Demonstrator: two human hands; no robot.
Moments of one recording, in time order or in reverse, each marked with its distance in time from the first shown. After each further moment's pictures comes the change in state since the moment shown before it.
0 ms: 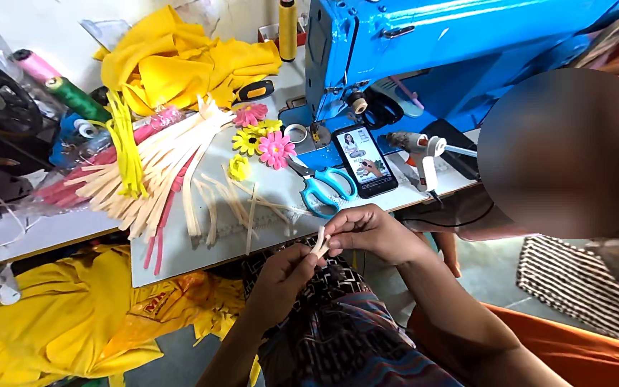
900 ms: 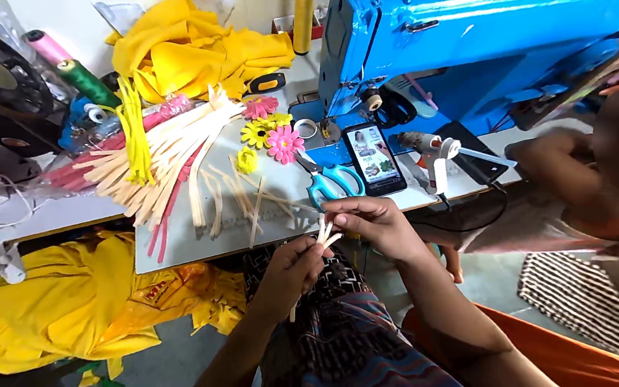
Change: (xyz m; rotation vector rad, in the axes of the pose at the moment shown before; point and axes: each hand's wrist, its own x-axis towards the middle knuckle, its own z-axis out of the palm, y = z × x) left_hand 0.004 0.006 0.013 -0.269 0.078 -0.133; right_hand 0.009 0.011 -0.003 -0.241 0.115 -0.268
